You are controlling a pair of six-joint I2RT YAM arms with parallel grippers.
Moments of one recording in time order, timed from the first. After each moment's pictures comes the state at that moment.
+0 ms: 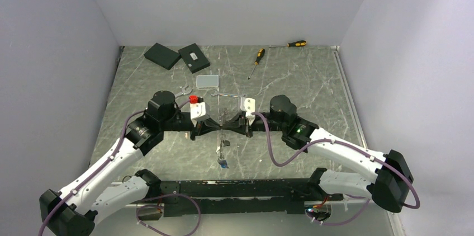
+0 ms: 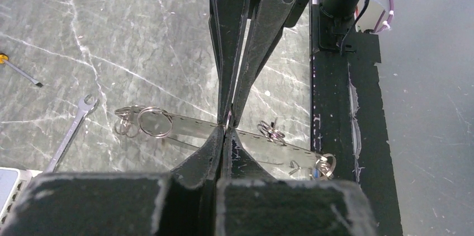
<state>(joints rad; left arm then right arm) -0.60 0.87 0.77 -0.25 0.81 0.28 0.88 1.10 0.74 0.23 -0.64 -0.22</state>
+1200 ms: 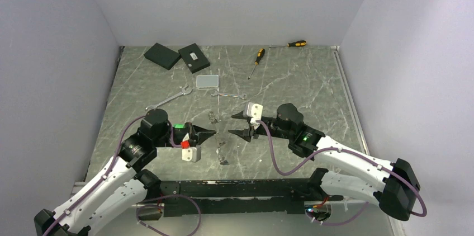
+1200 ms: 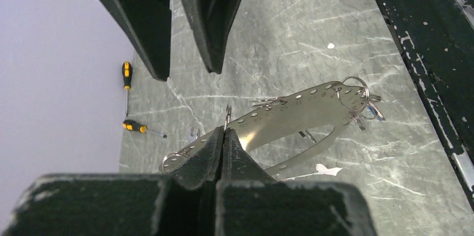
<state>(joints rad) -0.62 0.65 0.57 -0.24 0.80 0.95 0.89 0.99 0.63 0.24 -0.45 -0.28</state>
